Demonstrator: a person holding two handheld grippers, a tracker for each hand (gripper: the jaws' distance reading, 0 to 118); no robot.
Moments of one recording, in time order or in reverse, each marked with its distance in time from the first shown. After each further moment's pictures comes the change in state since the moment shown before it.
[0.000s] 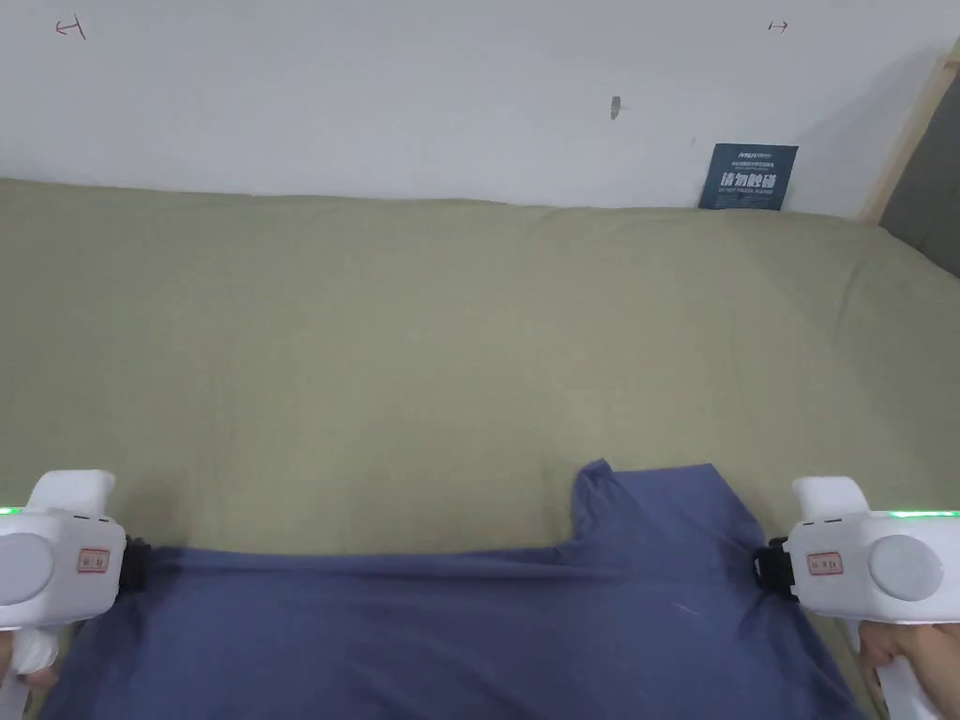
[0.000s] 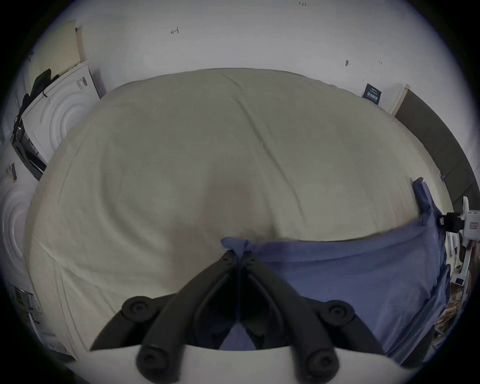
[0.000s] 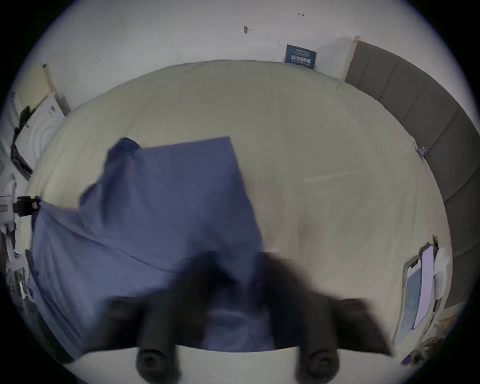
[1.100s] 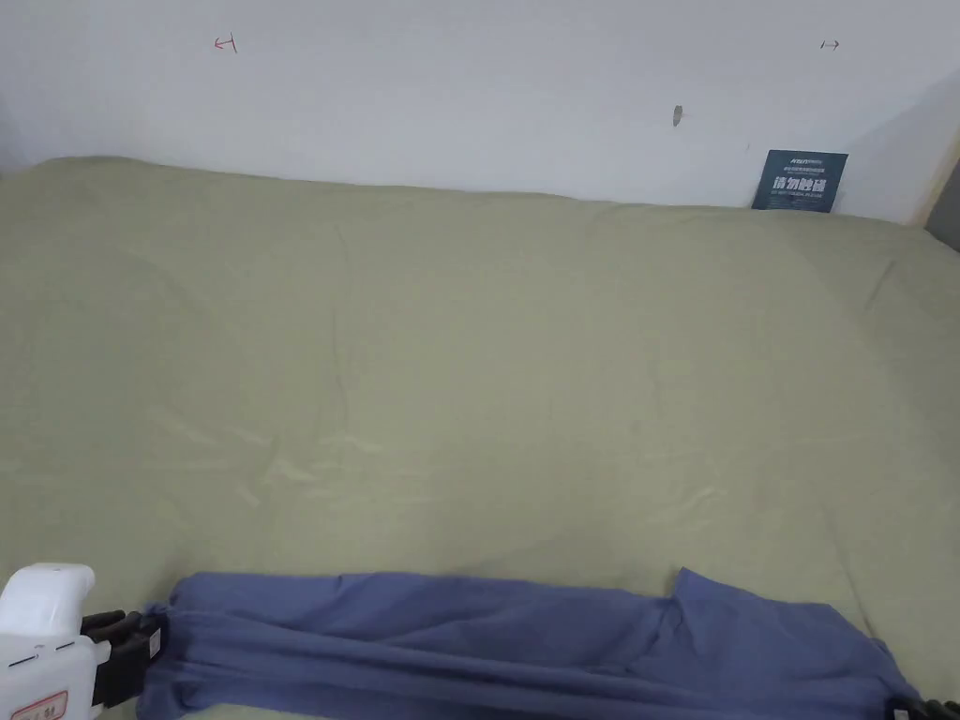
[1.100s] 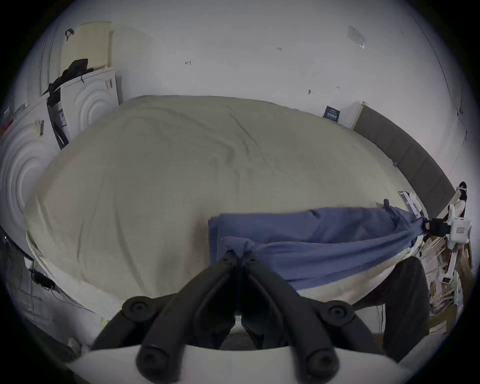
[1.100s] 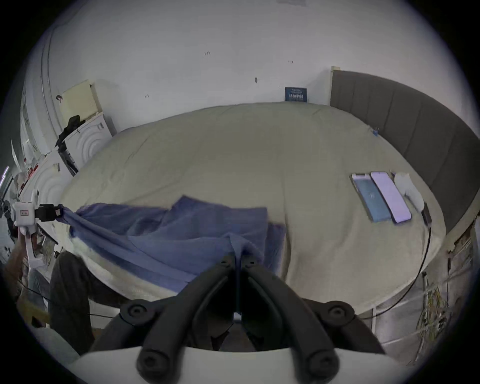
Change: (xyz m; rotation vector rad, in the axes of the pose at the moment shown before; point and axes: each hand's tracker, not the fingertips) left arm -0.054 -0.237 0.175 0.173 -0.135 0.026; right arm -0.004 -0.242 0.194 0.174 0.122 -0.031
